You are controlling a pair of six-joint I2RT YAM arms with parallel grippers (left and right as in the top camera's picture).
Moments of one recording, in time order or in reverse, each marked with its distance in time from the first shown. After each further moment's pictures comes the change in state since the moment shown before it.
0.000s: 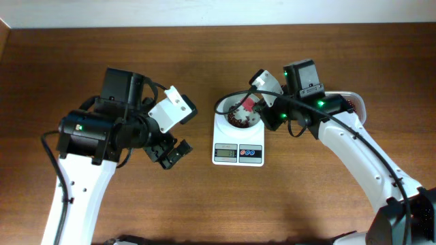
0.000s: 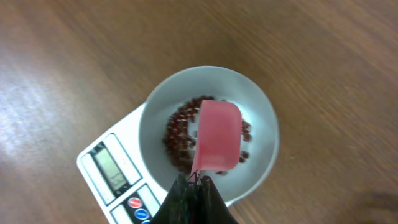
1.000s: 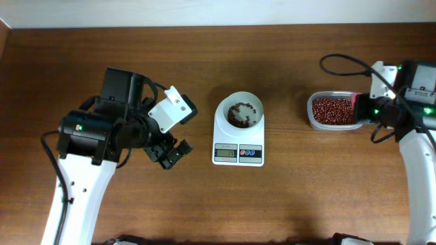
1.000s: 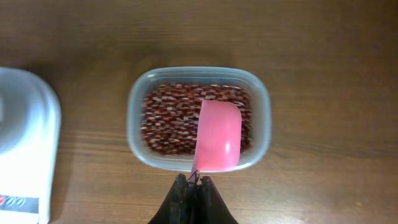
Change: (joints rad) left arm 0.000 0.000 0.000 0.000 0.000 0.000; right arm -0.547 -0.204 0.058 -0.309 0.257 0.222
